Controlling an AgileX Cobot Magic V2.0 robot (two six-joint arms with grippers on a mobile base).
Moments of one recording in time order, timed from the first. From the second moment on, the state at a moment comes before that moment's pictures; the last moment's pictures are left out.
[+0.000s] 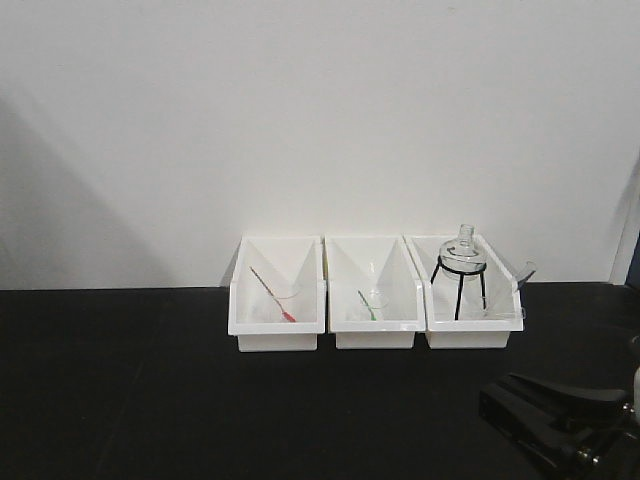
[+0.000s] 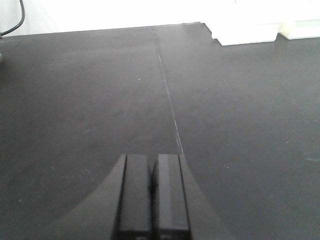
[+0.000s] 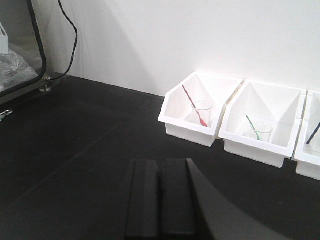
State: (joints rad) left arm -0.07 -0.01 0.03 -0.02 0.01 0.05; right arm 0.55 0.82 -0.59 0.47 0.03 -0.44
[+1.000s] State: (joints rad) left arm -0.07 -0.01 0.03 -0.02 0.01 0.05; right arm 0.04 0.02 0.03 0.06 0.10 0.05
